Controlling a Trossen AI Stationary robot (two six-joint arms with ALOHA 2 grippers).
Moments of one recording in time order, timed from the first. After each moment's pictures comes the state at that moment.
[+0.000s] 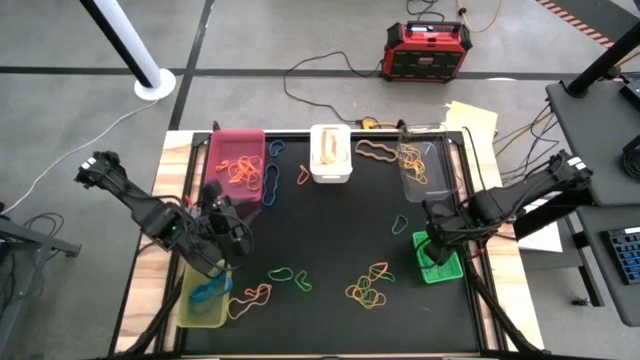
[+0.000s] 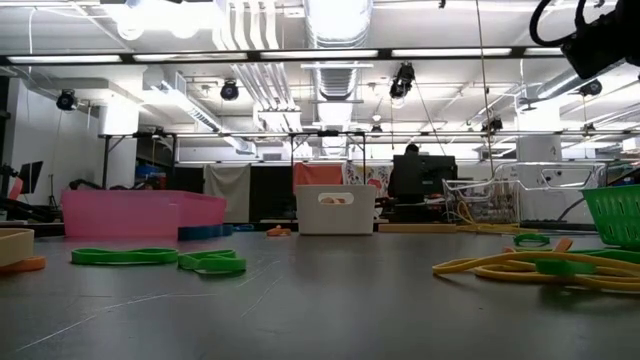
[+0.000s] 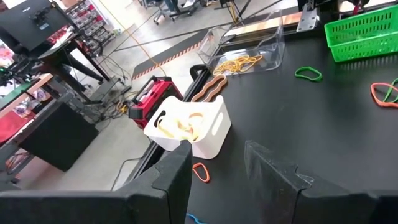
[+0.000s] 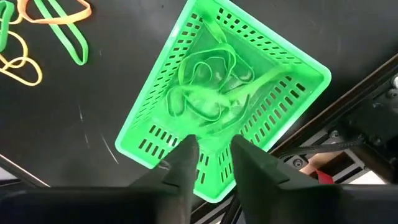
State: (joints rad) left arm -0.63 1.09 1.06 -0.88 -1.12 -0.43; right arm 0.39 1.01 0.85 -1.28 -0.12 1.26
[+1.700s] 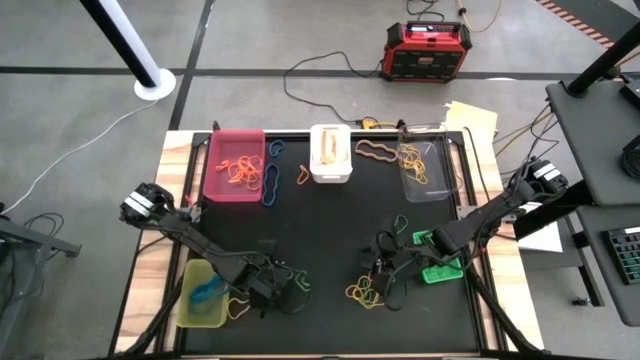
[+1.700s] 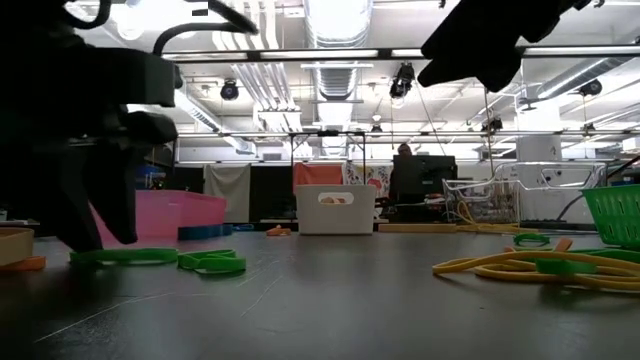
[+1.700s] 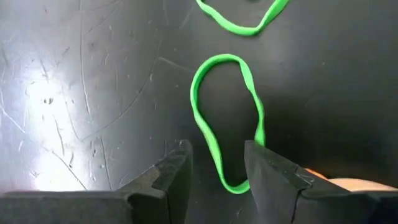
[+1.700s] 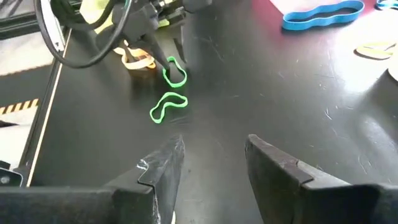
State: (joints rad) left arm -0.58 1.74 0.95 -0.59 -0.35 -0.42; right arm 0.49 1.42 0.85 -0.08 0.47 0.53
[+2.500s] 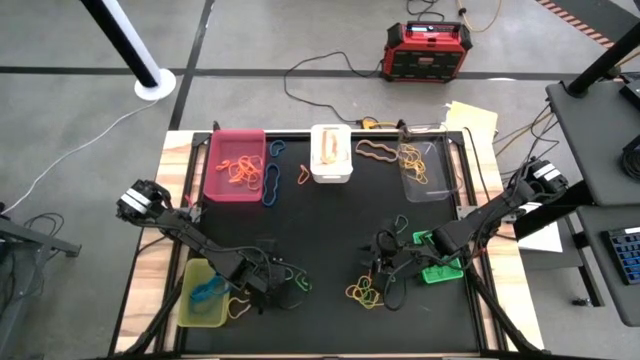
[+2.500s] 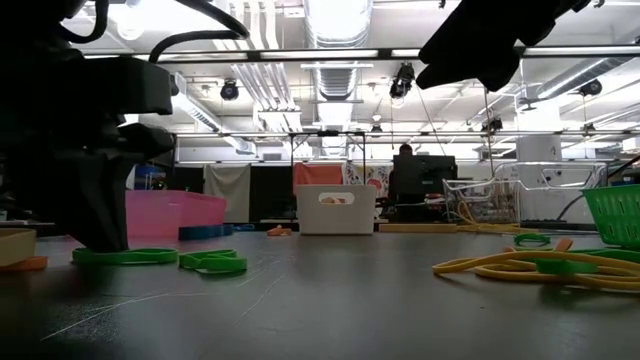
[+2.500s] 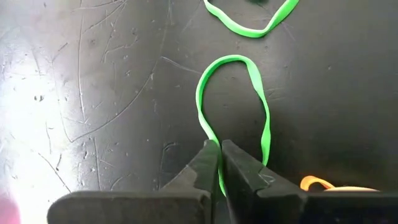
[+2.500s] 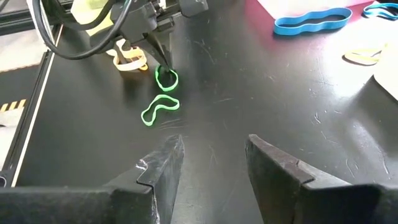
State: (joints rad) left arm -0.56 1.73 0.85 -0.46 -0.35 -0.44; right arm 0.49 1.42 0.85 -0.09 0.50 0.51
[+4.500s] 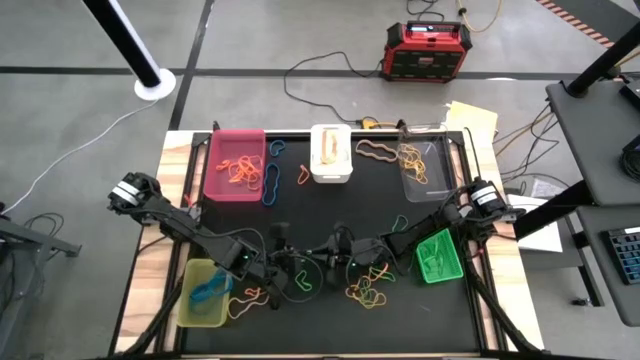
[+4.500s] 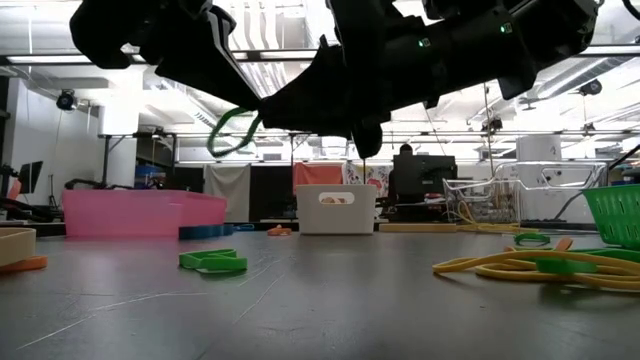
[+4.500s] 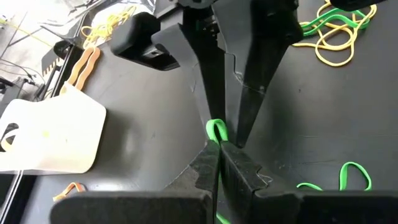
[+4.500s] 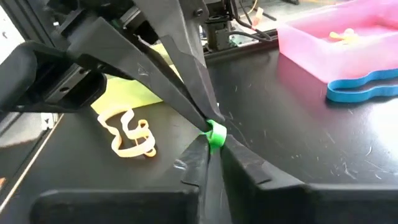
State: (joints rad) left arm -0.51 1.60 1.02 -0.33 -0.69 -0.14; right arm 0.30 1.95 0.94 0.76 0.36 0.31
